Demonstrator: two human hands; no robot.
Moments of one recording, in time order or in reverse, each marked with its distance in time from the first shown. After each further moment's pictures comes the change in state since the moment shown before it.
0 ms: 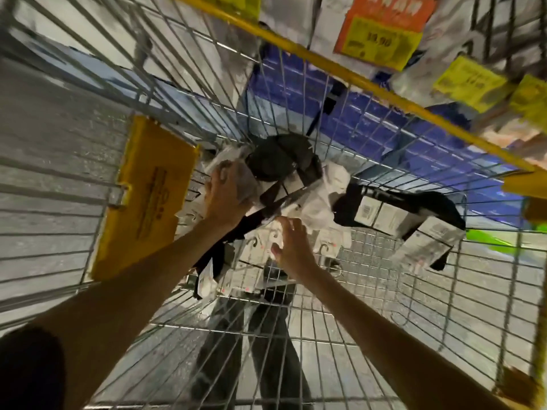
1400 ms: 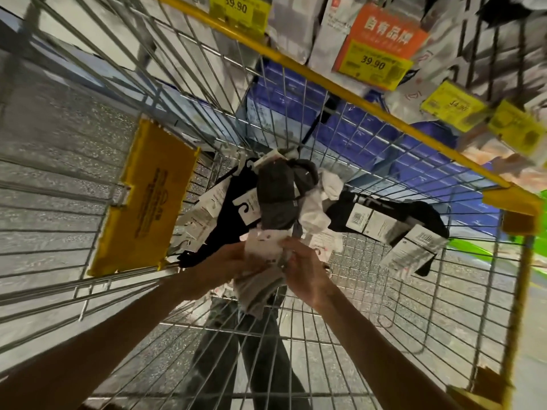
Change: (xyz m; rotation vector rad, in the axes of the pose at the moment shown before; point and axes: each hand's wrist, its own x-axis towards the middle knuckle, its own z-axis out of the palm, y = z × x) left_hand -0.122 0.035 -0.043 -0.827 -0.738 -0.190; right_hand -0.044 -0.013 -0.045 1.540 -0.411 0.238
